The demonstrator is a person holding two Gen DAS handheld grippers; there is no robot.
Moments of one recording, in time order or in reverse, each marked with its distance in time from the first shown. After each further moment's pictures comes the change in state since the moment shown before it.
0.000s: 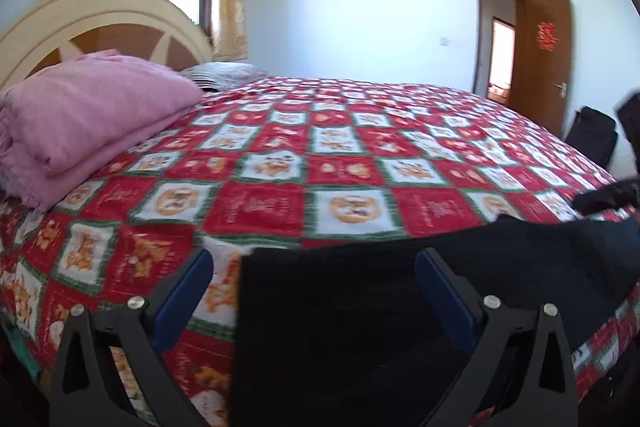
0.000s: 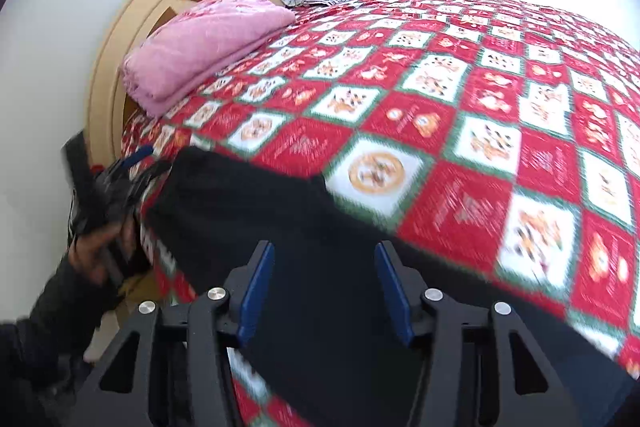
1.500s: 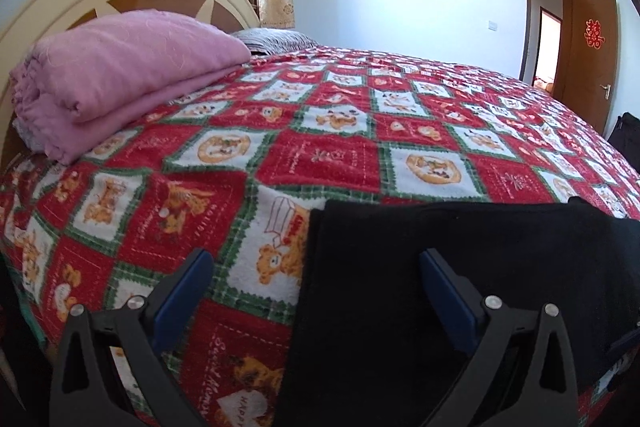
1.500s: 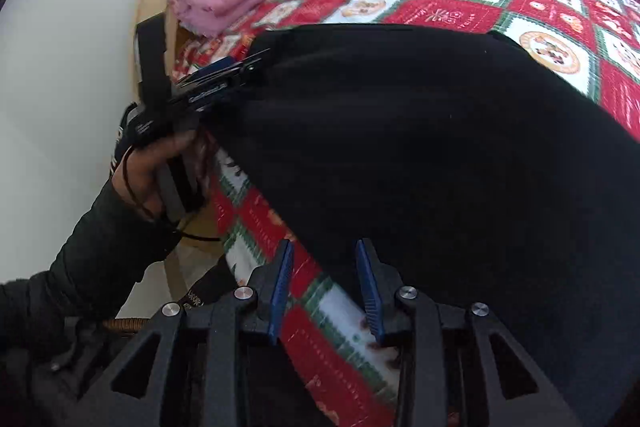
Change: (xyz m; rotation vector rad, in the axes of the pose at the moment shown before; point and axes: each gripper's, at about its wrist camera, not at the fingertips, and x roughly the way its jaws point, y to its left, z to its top) left arm 0.029 0.034 -0.020 -0.085 0.082 0.189; right arm 0.065 0.076 -0.079 -0.069 0.221 0.224
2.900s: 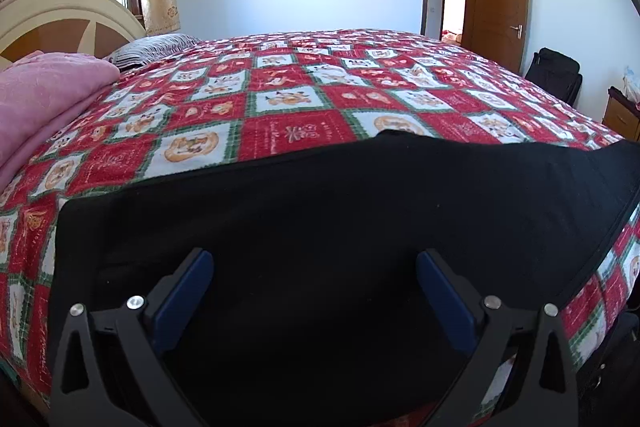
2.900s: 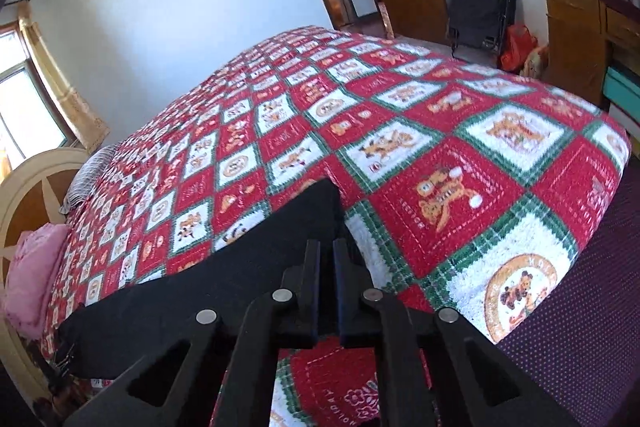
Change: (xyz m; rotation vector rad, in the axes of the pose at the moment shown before) left arm -0.029 -0.141 -0.026 0.232 0.067 -0.287; right arm -0.444 -0.192 -0.284 0.798 -0.685 -0.822
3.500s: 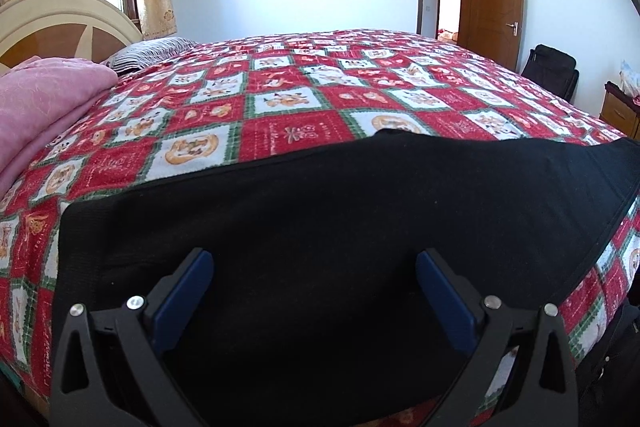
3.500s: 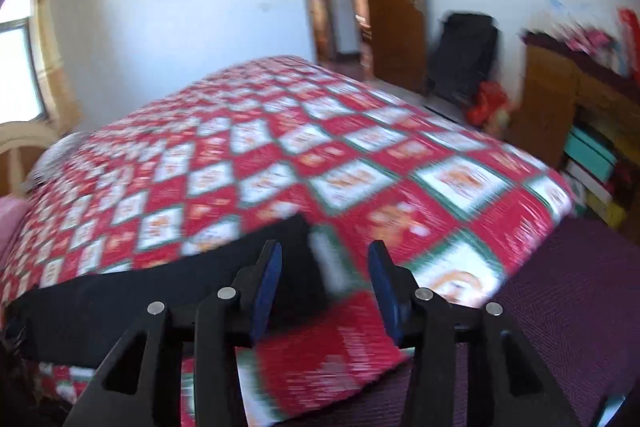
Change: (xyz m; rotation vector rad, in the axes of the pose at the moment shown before) left arm -0.003 0.003 0.001 0.009 0.001 -0.018; right arm -0.027 0.051 -0.018 -0.209 -0.081 -0.050
